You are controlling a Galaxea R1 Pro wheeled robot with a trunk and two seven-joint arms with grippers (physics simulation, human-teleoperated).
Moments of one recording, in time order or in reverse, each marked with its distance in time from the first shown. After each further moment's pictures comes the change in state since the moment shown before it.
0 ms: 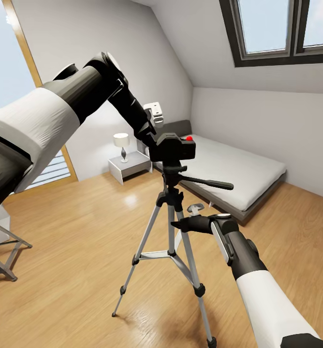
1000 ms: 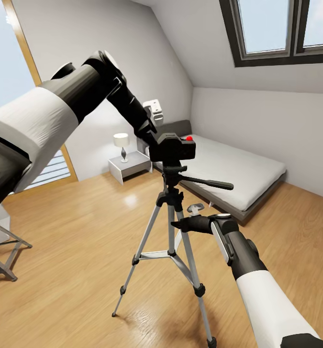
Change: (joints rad) left arm 0.000 0.004 0.024 -0.001 0.013 0.000 0.004; right arm 0.000 0.000 0.000 0.000 0.000 0.000 0.000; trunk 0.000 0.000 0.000
